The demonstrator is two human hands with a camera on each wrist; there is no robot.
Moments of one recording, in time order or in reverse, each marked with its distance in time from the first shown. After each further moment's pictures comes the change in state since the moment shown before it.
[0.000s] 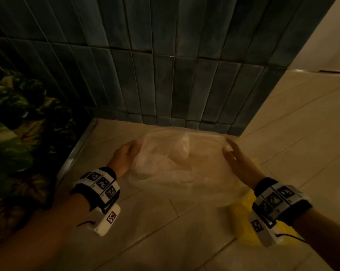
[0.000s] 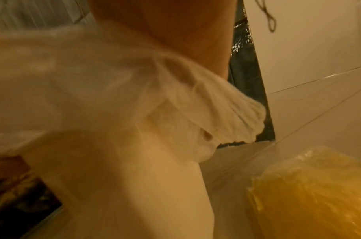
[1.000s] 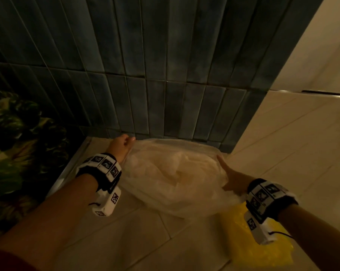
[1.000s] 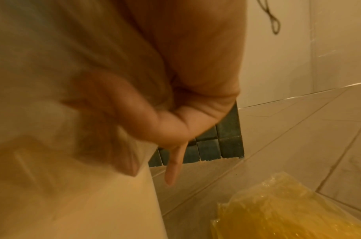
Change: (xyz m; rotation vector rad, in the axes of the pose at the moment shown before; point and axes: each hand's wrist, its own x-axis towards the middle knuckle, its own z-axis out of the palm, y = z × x) left_hand 0.055 0.061 -0.011 0.191 0.165 -0.036; right_hand 0.033 0.009 -0.037 -0.392 -0.345 0.112
